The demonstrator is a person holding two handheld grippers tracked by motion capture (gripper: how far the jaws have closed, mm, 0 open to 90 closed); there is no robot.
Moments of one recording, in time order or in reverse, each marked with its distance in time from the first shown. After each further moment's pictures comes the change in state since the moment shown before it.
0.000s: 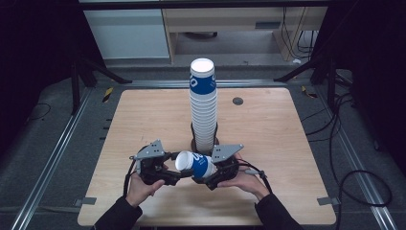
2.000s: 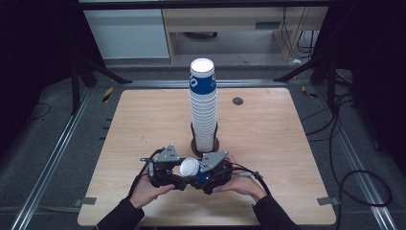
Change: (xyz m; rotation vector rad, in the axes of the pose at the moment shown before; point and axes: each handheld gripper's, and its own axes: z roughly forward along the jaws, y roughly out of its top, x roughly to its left) left arm -0.010 -0.004 0.026 0.214 0.077 0.037; right arm 0.012 -0.001 0.019 0.217 -0.018 -0.125
